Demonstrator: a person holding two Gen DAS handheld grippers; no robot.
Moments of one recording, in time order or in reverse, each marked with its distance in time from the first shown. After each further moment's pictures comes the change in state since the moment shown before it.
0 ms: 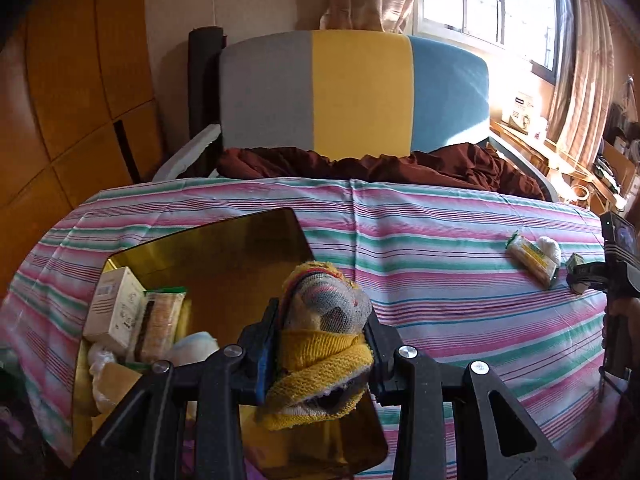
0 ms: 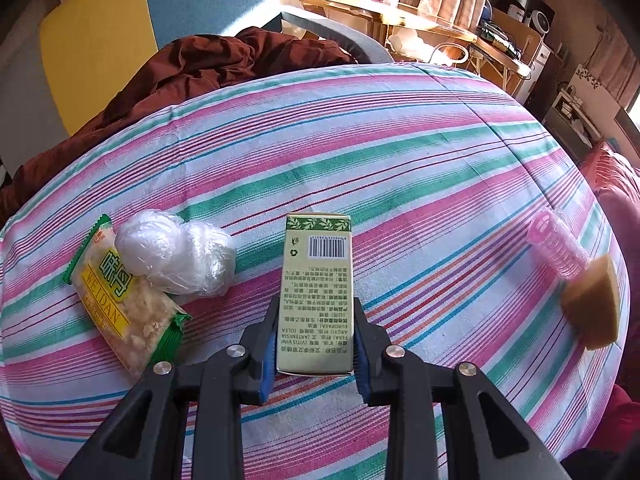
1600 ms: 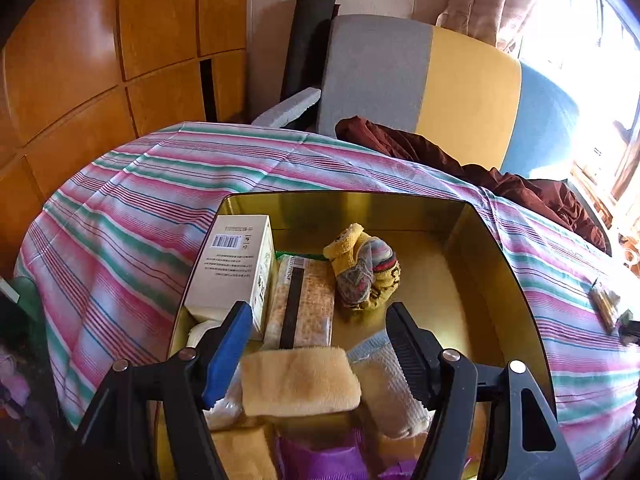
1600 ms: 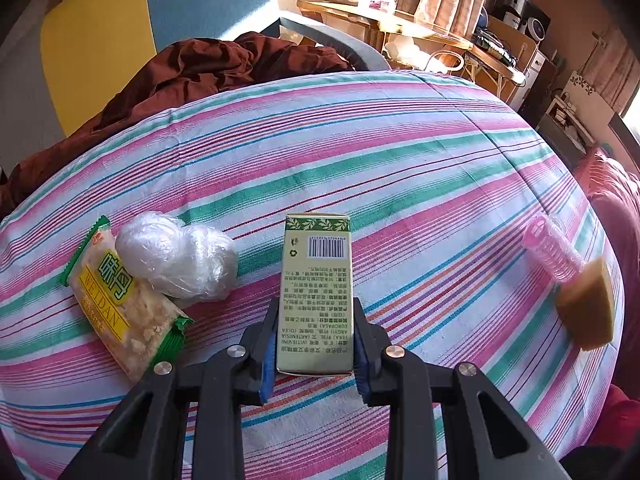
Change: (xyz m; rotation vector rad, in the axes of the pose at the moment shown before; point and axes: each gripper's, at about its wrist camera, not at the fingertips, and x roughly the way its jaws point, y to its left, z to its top) left arm 0.026 0.149 -0.028 -0.249 0.063 0.129; right arm 0.000 0.004 0.000 0.011 -0.021 -0.019
